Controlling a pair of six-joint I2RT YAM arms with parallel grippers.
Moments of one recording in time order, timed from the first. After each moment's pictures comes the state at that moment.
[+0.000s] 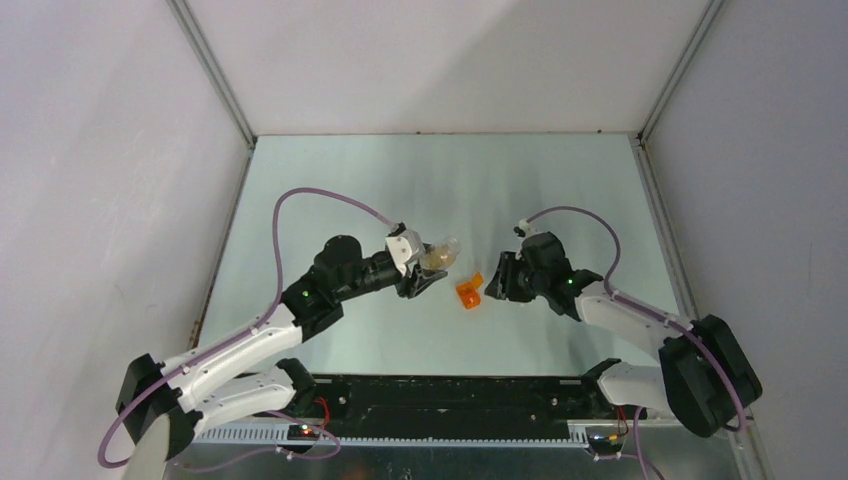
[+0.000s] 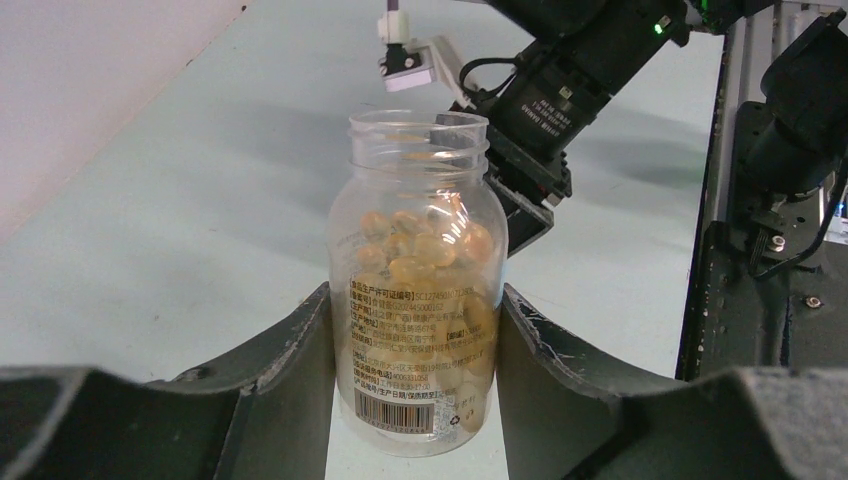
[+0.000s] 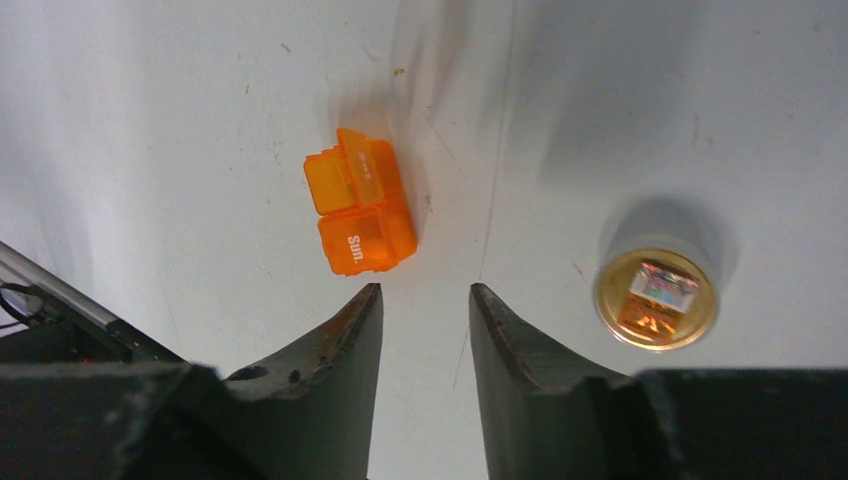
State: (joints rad) left arm -0.81 0.96 0.65 0.17 0.35 0.16; right arm 0.54 1.19 0.55 -0.14 -0.17 0.60
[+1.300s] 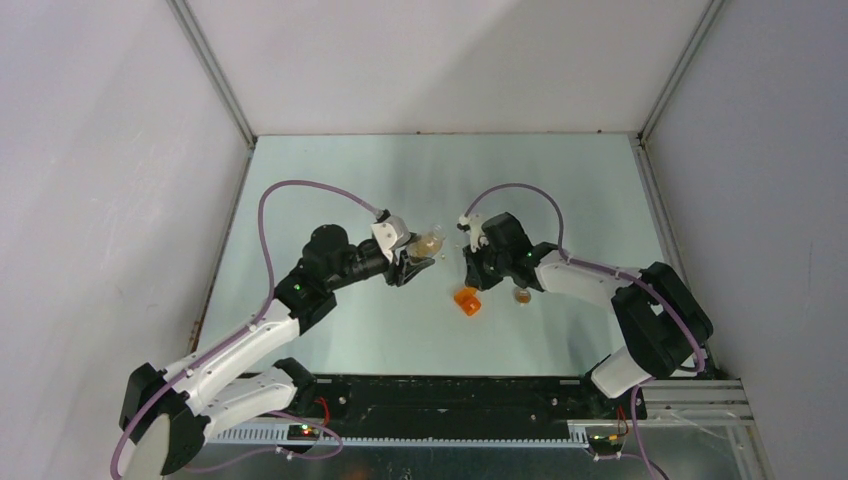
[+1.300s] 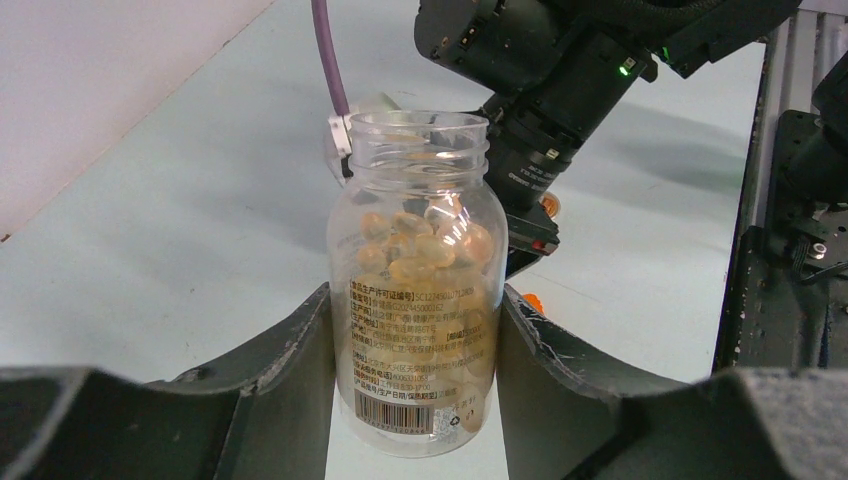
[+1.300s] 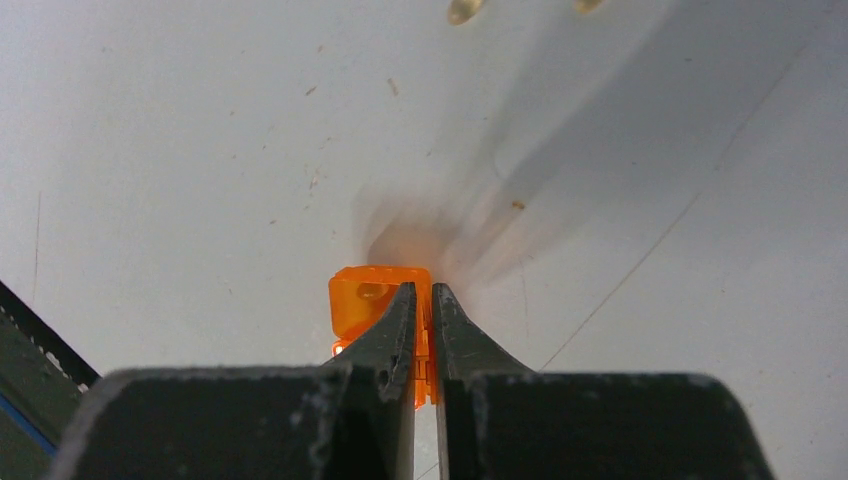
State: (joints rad) left arm -0.65 0.96 0.65 0.17 0.45 0.15; right arm 0.65 1.54 0.84 -0.14 -0.22 0.14
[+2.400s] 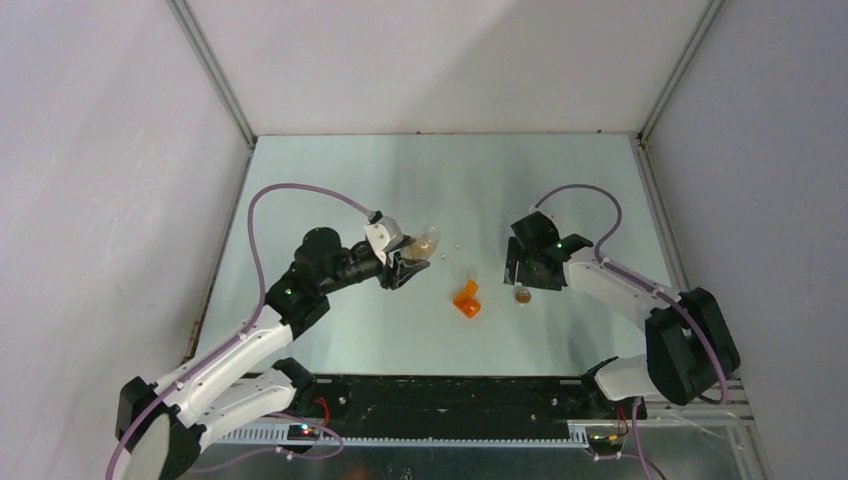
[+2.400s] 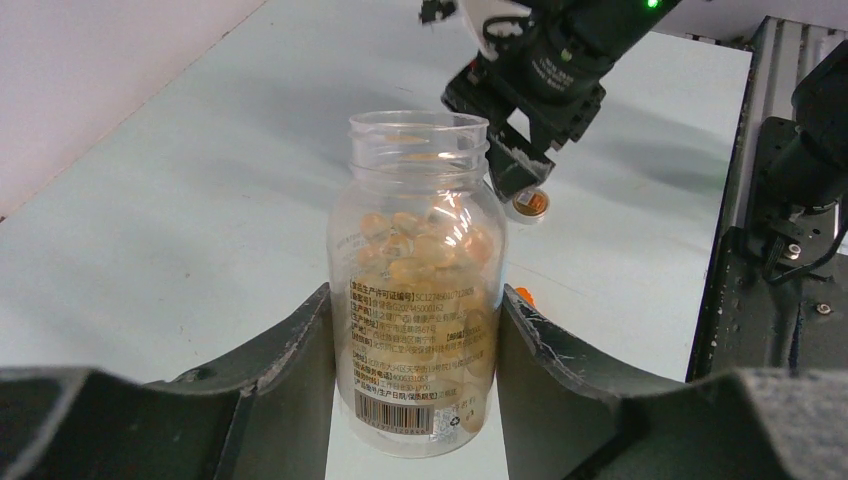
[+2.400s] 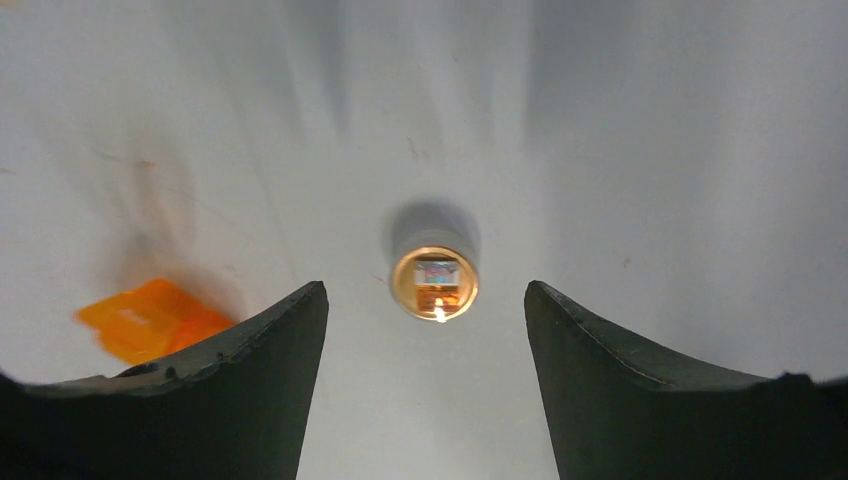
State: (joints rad) left arm -0.64 0.89 0.65 0.10 0.45 0.12; right arm 0.52 1.35 0.86 -0.58 0.22 0.60
